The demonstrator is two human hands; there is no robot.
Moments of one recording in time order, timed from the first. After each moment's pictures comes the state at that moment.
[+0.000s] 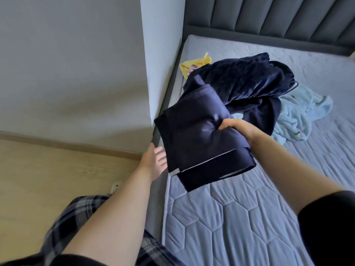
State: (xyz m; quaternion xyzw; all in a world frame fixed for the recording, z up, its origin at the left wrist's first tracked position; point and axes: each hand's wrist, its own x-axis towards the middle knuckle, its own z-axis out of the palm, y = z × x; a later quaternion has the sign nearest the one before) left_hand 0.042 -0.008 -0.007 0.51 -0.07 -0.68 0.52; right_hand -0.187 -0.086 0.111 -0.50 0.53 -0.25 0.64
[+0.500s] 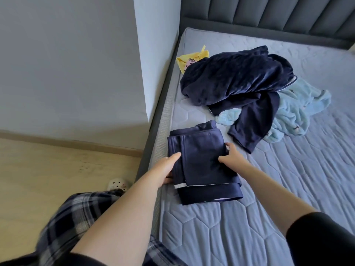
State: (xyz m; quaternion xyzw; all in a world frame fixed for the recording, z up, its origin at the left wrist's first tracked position) left_hand 0.008 -0.005 -0.033 0.66 -0.22 -0.66 0.30; right_hand -0.221 -0.069 -0.017 -0.57 0.69 -0.16 0.41
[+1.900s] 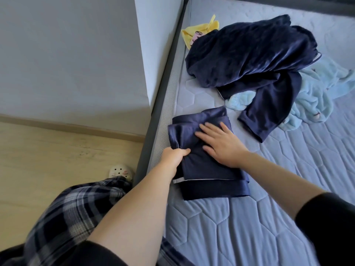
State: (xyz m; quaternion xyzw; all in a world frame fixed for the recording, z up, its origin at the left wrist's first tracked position) left_hand -0.010 -0.020 -0.050 0.70 -0.18 -0.58 0.37; right_hand -0.190 -0.085 -0.036 -0.92 0.40 -0.03 0.03
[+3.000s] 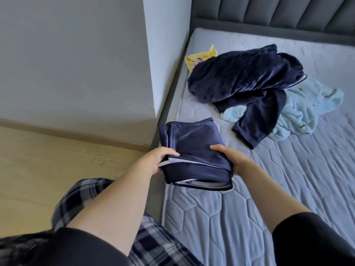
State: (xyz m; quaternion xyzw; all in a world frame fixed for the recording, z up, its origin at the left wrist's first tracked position) left_hand 0.030 0.020 0.011 0.59 -0.19 -0.71 0.34; right_hand -0.211 -0.046 0.000 -0.38 0.58 -0.17 0.70
